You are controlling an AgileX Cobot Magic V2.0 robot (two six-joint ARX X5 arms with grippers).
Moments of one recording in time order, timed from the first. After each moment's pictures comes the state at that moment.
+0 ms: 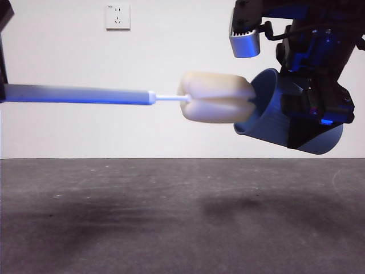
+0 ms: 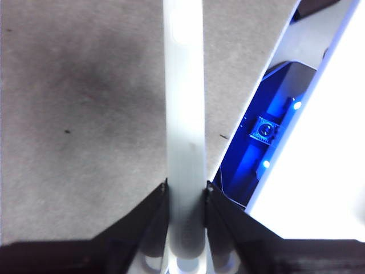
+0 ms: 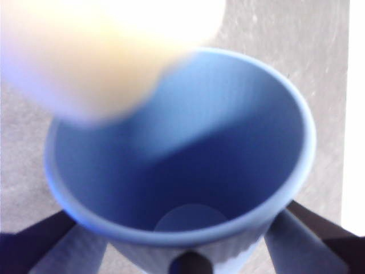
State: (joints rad) left arm -0.80 1.06 0.96 -1.08 0.01 0.28; right arm 0.80 1.27 0.82 -0.46 0.55 -0.83
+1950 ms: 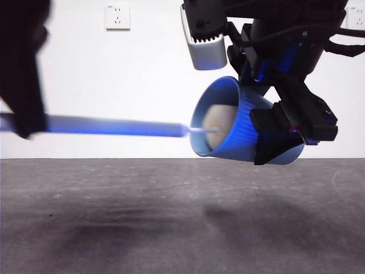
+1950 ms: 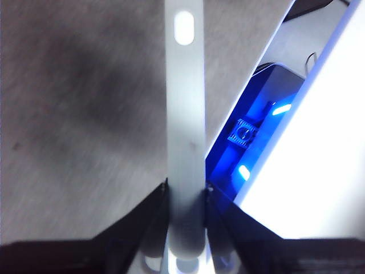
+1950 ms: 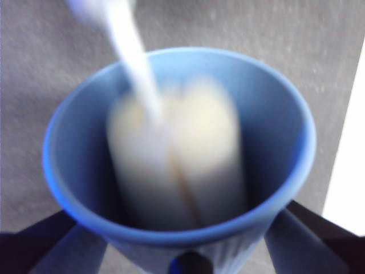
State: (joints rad) left arm -0.91 1.21 0.96 -0.97 0.02 0.08; right arm 1.01 1.34 0.82 -0.44 0.58 -0.91
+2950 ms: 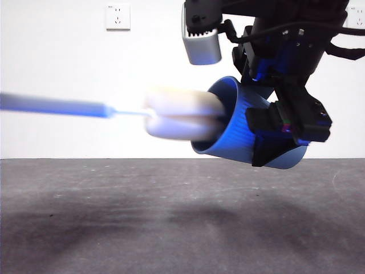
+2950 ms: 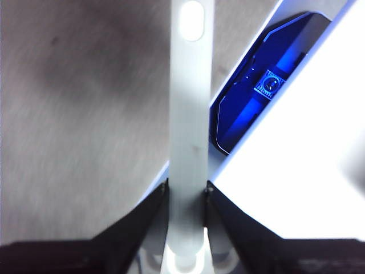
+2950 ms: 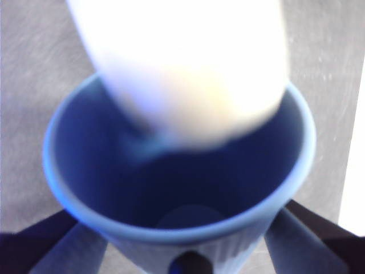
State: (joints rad) left arm -0.92 1.04 0.99 -1.31 -0.12 0.01; right arm 1.00 1.34 0.82 -0.45 0.58 -0.78
